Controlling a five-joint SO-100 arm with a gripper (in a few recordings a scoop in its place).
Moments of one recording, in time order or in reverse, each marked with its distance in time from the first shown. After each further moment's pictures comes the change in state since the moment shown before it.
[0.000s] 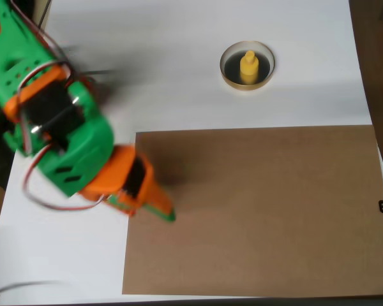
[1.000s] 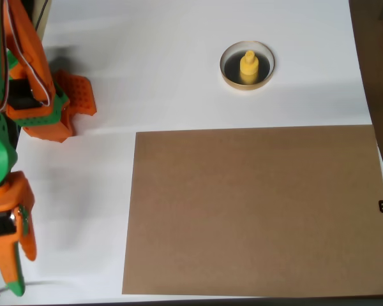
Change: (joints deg) arm 34.0 24.0 33.8 -30.7 29.3
